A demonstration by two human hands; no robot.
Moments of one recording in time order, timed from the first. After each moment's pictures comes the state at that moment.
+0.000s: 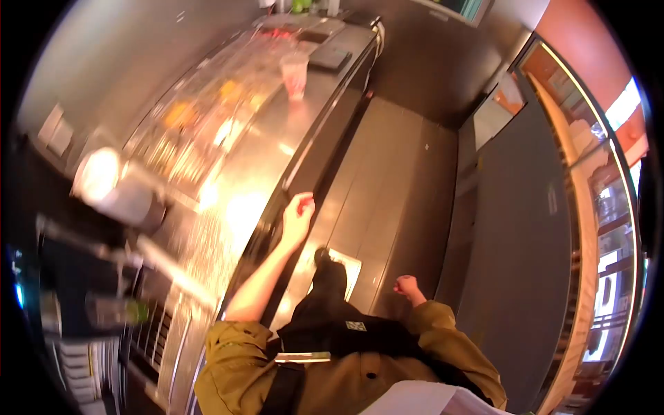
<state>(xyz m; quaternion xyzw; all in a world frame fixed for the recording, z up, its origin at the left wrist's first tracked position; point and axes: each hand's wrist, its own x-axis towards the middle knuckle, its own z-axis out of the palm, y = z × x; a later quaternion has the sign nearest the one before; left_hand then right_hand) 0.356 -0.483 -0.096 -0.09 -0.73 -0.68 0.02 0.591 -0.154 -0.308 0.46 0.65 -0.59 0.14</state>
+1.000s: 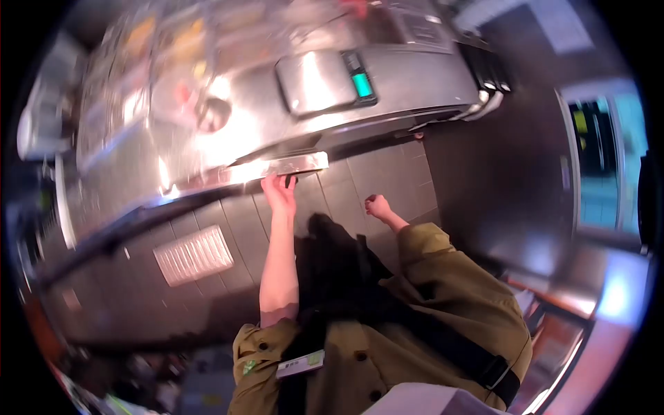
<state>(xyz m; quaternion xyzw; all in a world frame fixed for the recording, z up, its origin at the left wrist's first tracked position) -0.087 -0.112 -0.178 0.45 -0.07 -0.82 0.36 -0.240 0.145 -0.274 -0.11 0.88 -0.25 0.39</state>
